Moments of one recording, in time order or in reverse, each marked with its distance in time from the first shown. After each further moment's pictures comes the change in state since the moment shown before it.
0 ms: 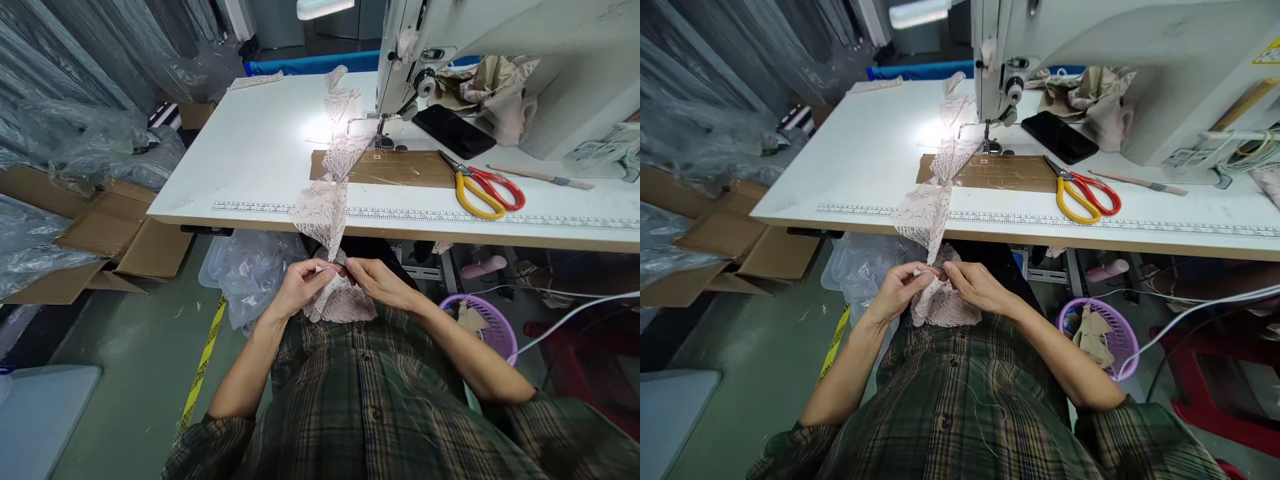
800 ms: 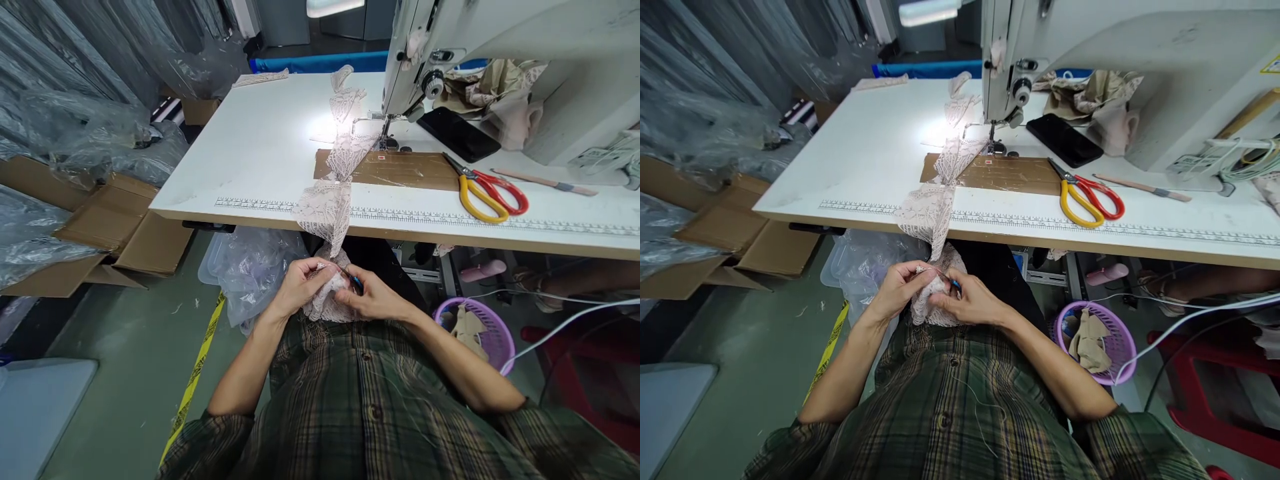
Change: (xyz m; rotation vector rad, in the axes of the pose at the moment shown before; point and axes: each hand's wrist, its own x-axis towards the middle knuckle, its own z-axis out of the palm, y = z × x) left_hand -0.001 0.004 0.002 0.060 0.033 -0.019; right_hand -0.006 0.015 0.024 0.064 -0.024 0.001
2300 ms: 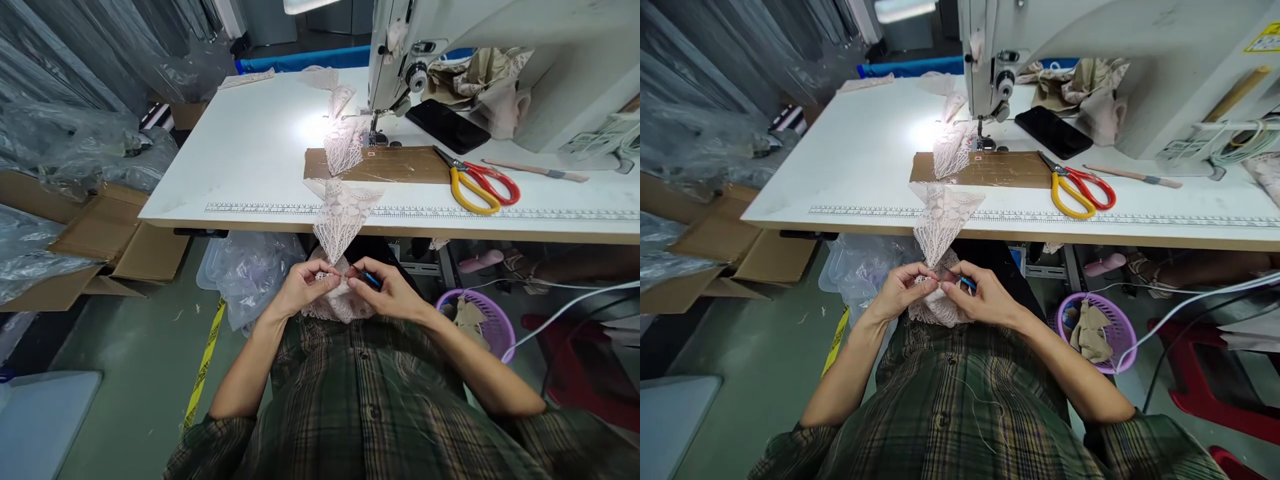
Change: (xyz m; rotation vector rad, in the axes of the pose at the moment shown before) left_hand 0.003 -0.003 0.003 -0.054 -0.109 -0.019; right_hand -0.020 -0.020 -0.018 0.008 0.188 -0.020
